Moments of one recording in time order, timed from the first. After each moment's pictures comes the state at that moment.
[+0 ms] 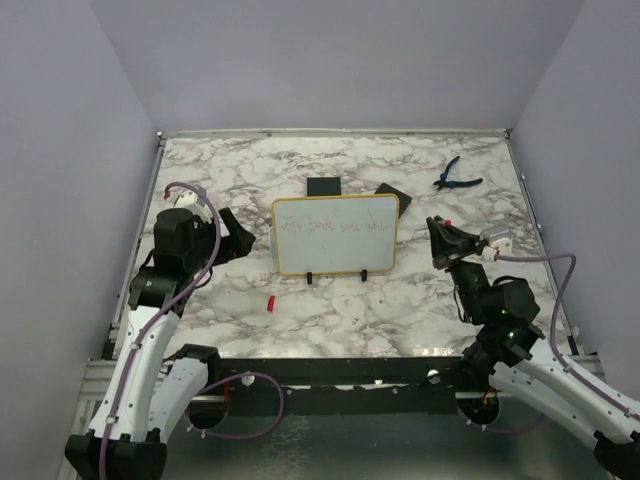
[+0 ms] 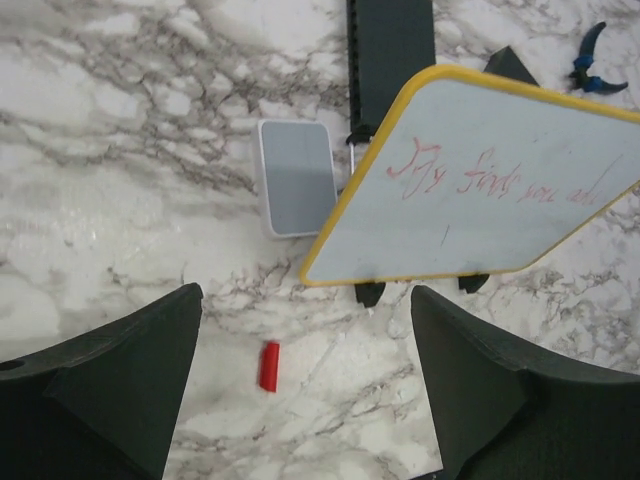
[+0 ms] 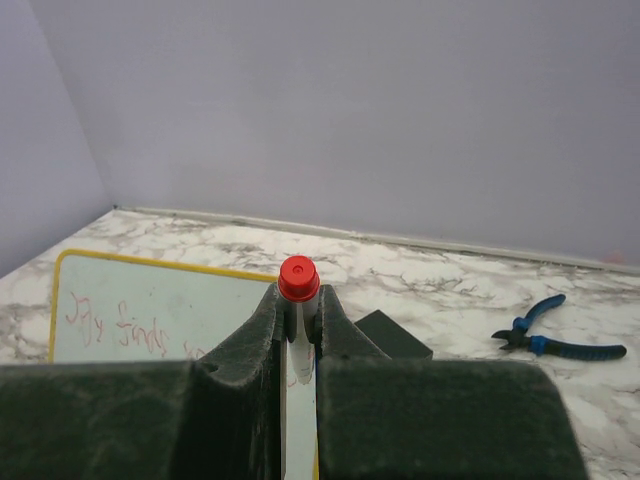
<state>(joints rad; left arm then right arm) -0.13 0.78 0.83 -0.53 0.21 -0.44 0.80 0.46 0.39 0.42 0.44 -0.13</state>
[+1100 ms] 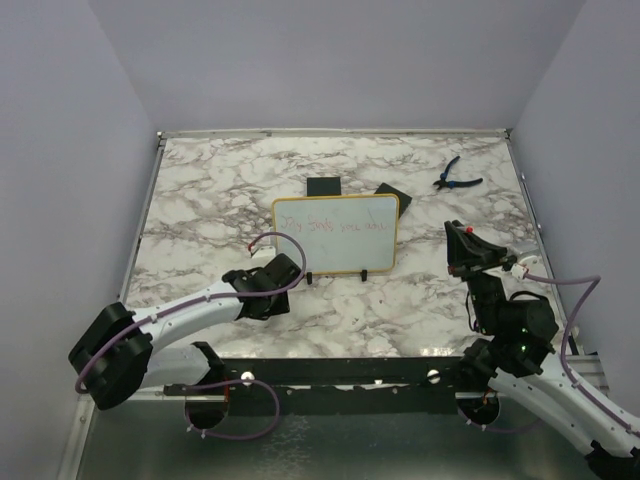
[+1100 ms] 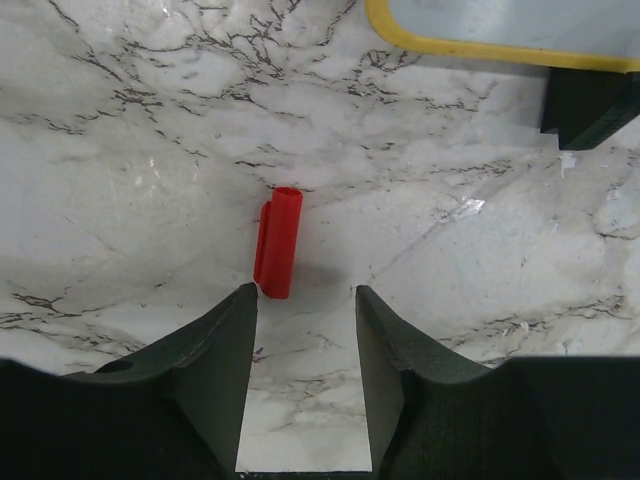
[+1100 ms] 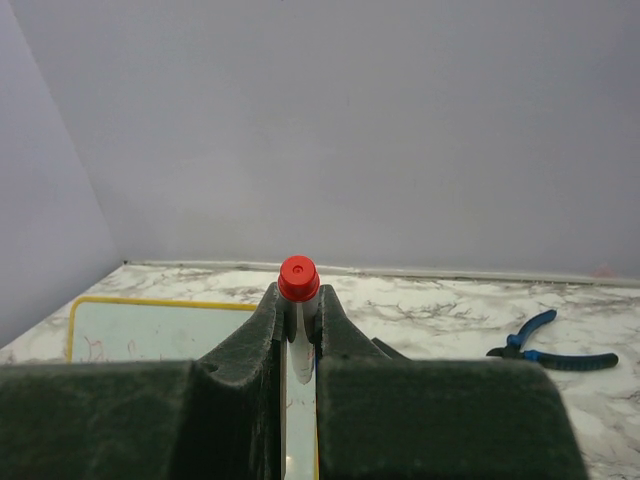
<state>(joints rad) -0.83 1.16 0.59 -0.60 -0.30 -0.91 0.80 0.26 0.34 0.41 0.48 -0.12</state>
